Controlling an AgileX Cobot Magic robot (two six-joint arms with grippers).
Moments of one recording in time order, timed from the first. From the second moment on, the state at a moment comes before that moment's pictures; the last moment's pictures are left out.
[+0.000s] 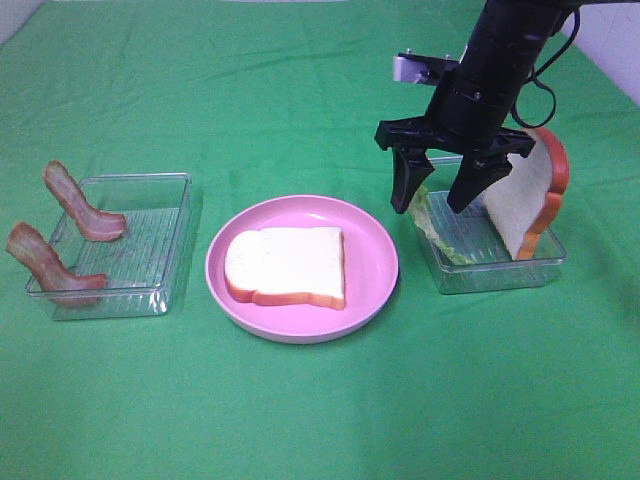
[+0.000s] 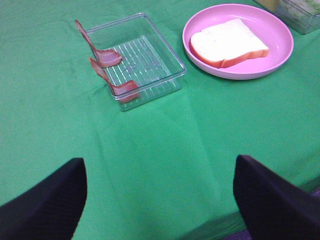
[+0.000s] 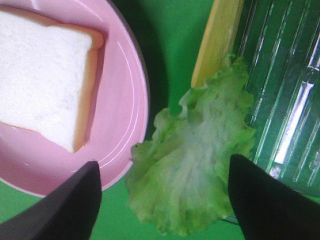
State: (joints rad) left arm -0.37 0.08 -0.50 -0.01 1.06 0.02; right arm 0.31 2.11 -1.64 0.28 1.13 -0.06
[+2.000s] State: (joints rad) left arm -0.37 0.08 -0.50 -0.01 1.06 0.02; right arm 0.31 1.76 -1.64 0.47 1.18 -0.20
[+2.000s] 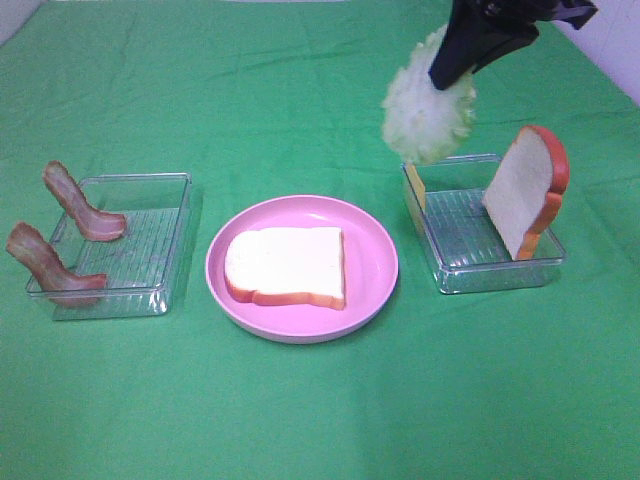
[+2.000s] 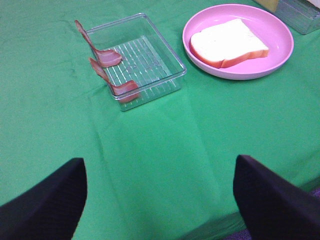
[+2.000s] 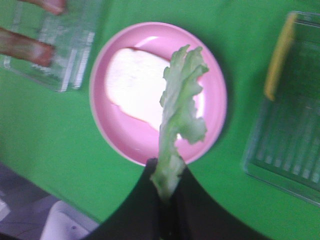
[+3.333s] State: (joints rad) left arm -0.37 0.08 -0.50 -0.01 1.06 0.02; right arm 0.48 2.20 -1.51 0.80 0.75 -0.31
